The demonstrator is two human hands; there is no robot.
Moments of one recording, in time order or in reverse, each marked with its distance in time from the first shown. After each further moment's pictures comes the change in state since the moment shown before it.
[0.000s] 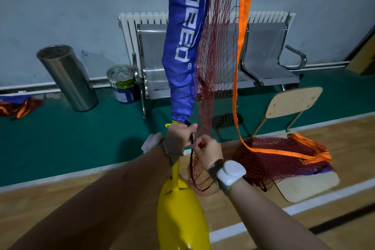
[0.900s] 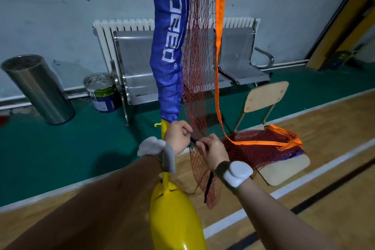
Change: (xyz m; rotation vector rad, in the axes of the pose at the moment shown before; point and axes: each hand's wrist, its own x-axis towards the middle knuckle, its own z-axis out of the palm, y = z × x) left_hand -0.031 -0.012 -0.010 0.659 -0.082 0.582; right_hand -0.042 0.001 -0.032 -0.218 0.067 -0.066
